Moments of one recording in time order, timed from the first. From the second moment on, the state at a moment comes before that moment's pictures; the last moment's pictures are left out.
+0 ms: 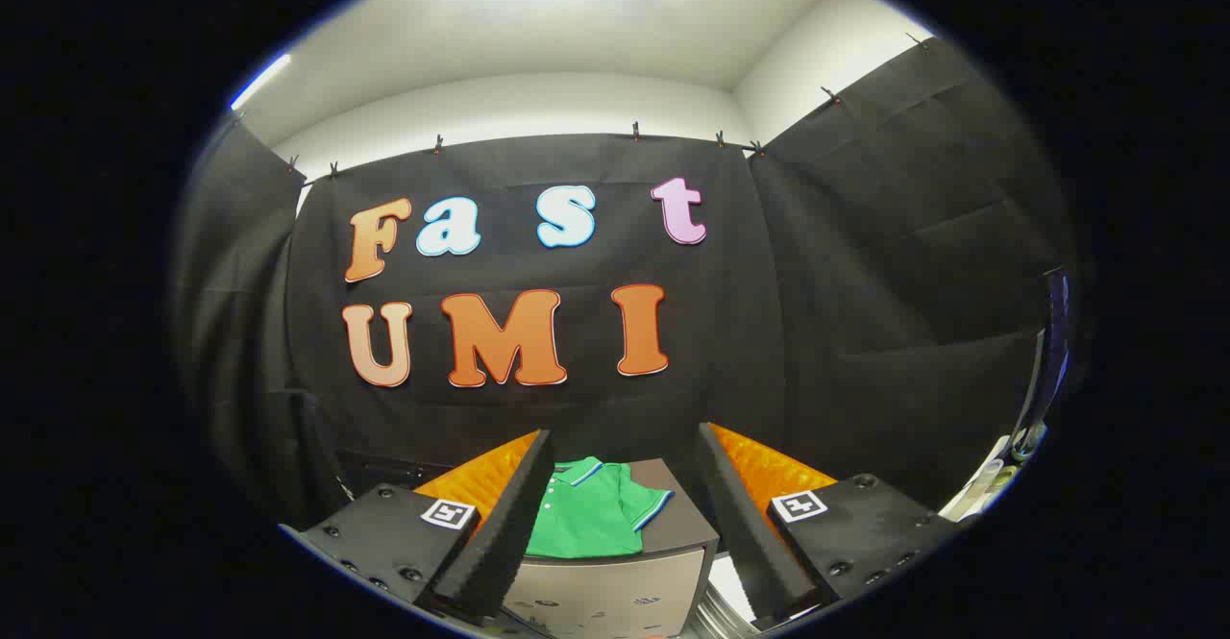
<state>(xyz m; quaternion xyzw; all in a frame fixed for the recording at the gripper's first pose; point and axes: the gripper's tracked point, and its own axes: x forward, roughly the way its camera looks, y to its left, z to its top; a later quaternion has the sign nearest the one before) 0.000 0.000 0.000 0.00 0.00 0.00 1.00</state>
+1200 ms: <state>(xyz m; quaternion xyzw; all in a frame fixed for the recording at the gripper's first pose) 0.018 0.057 0.004 0.02 0.00 0.00 1.00</state>
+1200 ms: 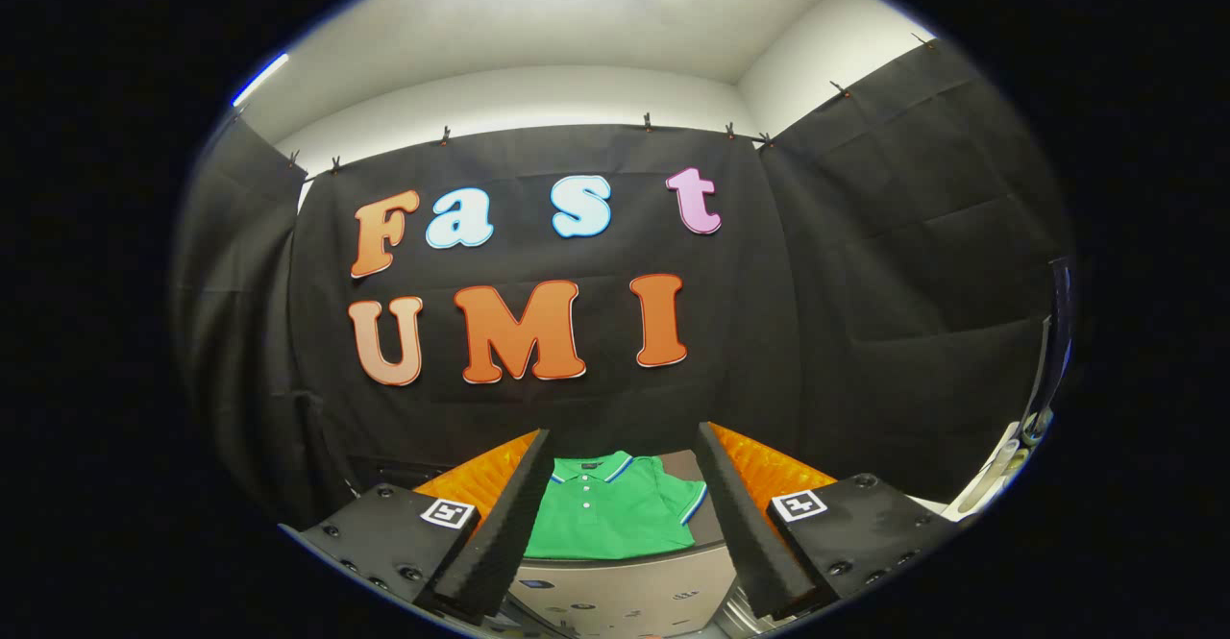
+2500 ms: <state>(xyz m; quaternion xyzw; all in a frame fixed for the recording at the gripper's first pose) 0.277 0.143 -0.168 -0.03 0.35 0.07 0.93</state>
